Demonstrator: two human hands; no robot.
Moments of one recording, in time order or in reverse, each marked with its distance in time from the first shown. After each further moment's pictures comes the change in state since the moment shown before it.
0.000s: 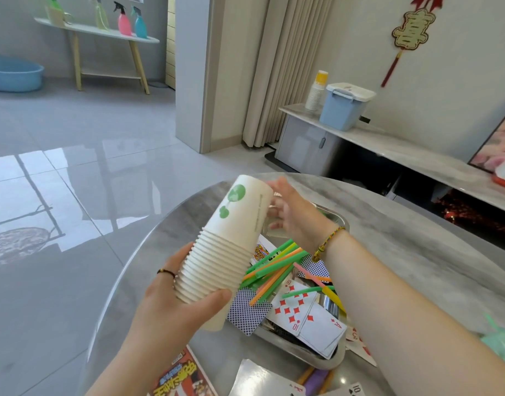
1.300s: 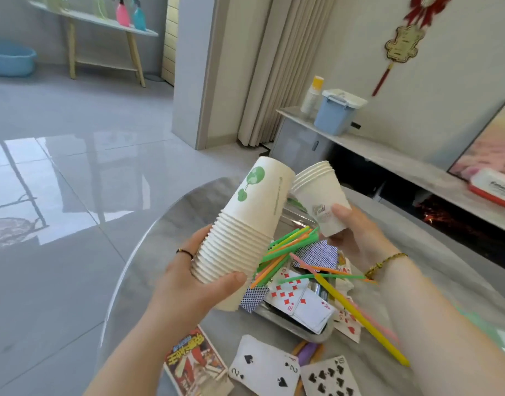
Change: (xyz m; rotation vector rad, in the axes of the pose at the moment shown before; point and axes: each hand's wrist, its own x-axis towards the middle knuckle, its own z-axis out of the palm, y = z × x) left_hand -0.013 0.013 -0.010 -0.149 -0.137 0.048; right_hand -0.079 -0.007 -0.046 0.055 0.287 0.068
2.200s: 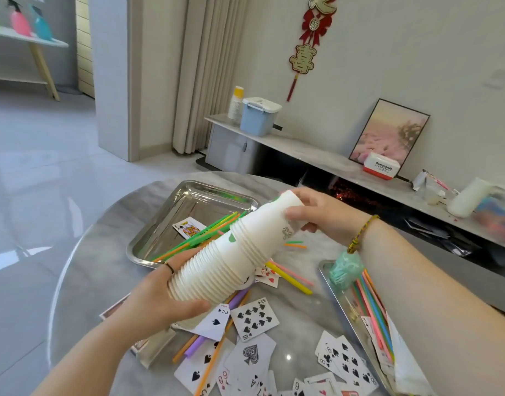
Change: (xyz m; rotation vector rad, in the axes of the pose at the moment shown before) left_hand -0.059 0.007 0.025 0.174 -0.439 0.154; right_hand -0.135 -0.060 -0.051 -0.479 -0.121 -0.080
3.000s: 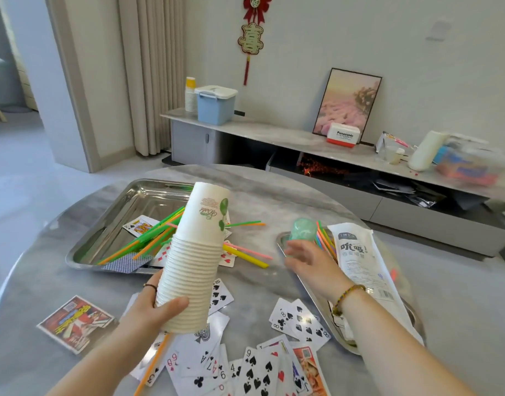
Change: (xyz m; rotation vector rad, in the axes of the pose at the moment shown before) left_hand -0.009 -0.014 0.089 -0.474 -0.125 -0.236; right_hand -0.102 0.135 0.003 0.133 0.412 0.192
